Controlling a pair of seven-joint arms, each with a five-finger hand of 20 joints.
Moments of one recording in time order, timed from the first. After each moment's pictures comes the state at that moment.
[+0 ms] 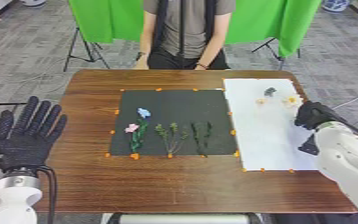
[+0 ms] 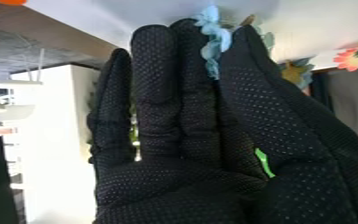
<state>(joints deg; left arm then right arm) 128.3 -58.8 -101.4 -125.9 -1.9 11.9 23.4 -86.5 -36.9 69.9 -94.6 -117.1 -1.0 33.3</state>
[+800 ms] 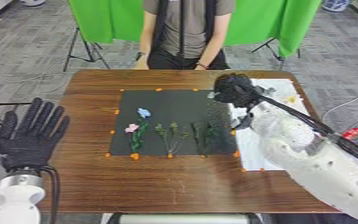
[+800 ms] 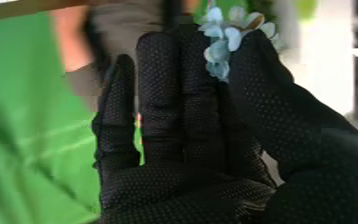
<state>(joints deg) 127.0 -58.2 -100.0 -125.2 -2.4 13.5 23.5 -61.7 -44.6 41.8 -101.3 -115.0 6.7 17.8</state>
